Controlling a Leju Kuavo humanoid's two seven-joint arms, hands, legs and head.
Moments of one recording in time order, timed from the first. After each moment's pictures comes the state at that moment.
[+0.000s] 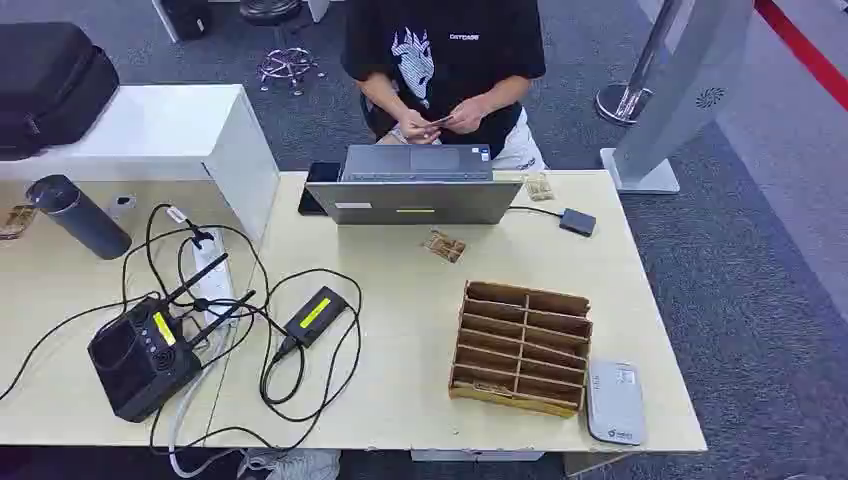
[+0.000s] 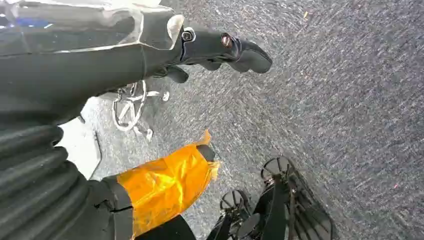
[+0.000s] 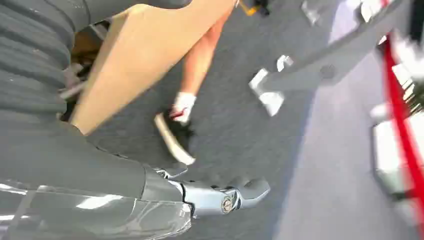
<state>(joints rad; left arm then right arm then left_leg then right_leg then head) -0.04 -0.12 0.05 -0.02 0.75 0.69 -0.12 0.00 0.25 -1.23 -1.35 -0.16 0.45 -0.31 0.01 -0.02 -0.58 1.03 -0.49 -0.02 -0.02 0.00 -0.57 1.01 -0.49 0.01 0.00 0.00</state>
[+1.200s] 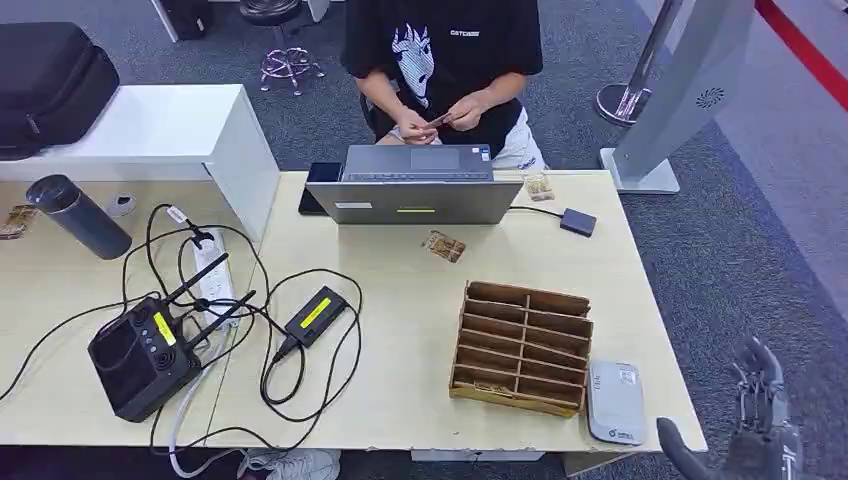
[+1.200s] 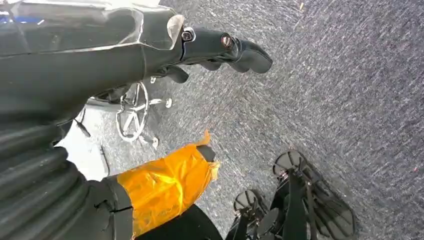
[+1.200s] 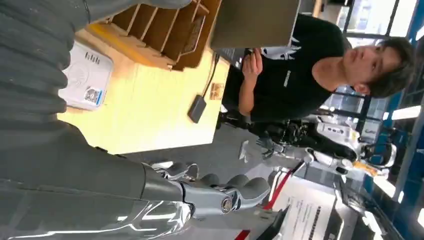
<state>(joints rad) -0.04 -0.14 0.02 0.01 0.70 0.65 -0.12 0.35 0.31 -0.41 -1.89 0.23 0.28 -0.69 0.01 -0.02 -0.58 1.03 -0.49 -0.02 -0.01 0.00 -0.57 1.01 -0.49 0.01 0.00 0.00</state>
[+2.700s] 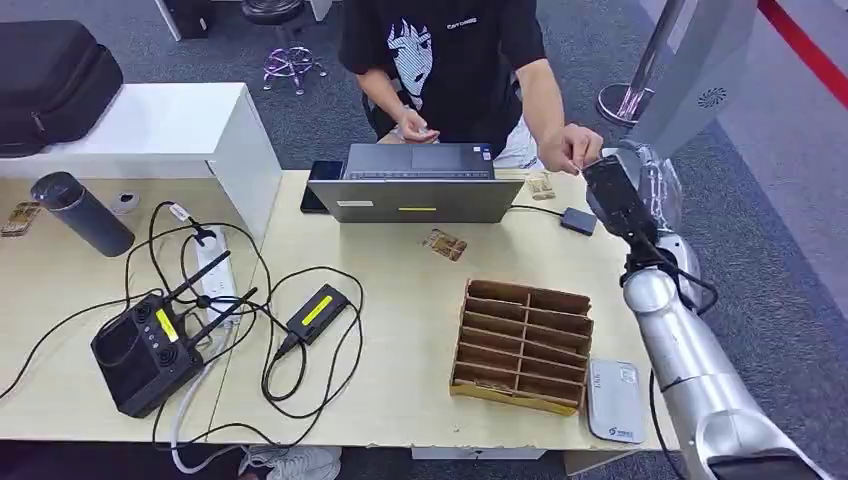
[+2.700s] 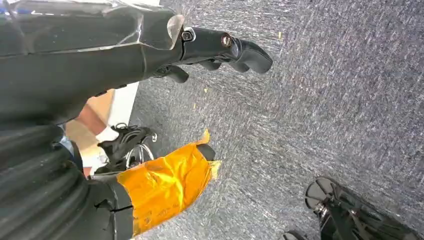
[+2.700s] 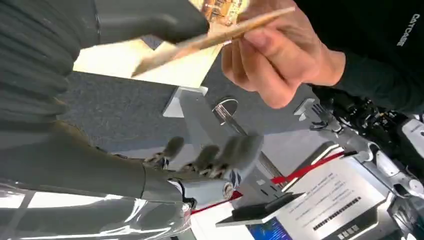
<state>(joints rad) 0.08 -0.04 -0.18 0.03 0.59 0.45 -0.12 -0.68 -0.14 0.32 -0.91 0.51 -0.42 -0.11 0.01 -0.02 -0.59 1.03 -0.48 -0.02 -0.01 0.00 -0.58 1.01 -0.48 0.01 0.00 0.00</state>
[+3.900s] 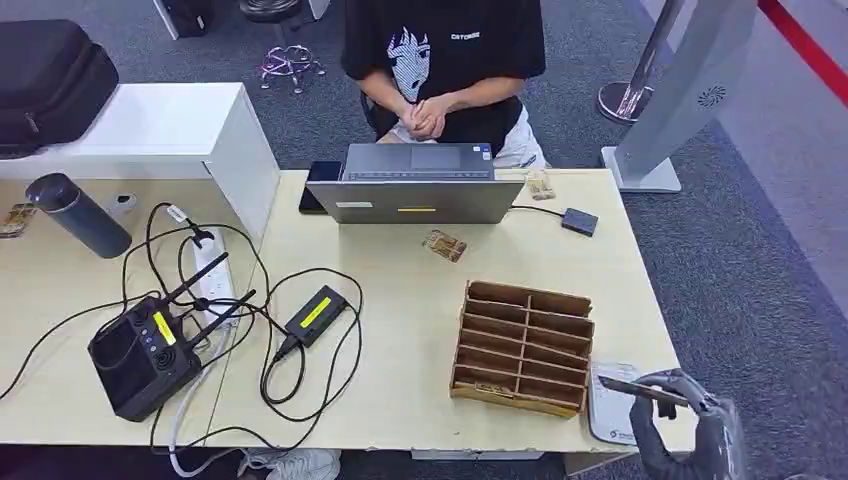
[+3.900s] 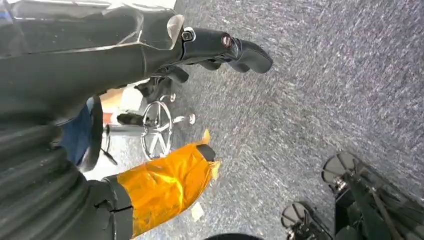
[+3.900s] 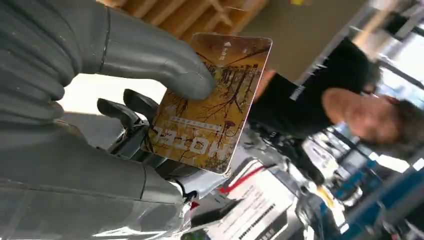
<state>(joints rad) 0.07 -0.17 -0.12 0.03 0.73 0.54 -0.12 0.46 -0.42 0.31 -1.95 0.44 -0.64 -0.38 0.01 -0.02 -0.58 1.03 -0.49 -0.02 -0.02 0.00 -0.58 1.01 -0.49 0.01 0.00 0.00</state>
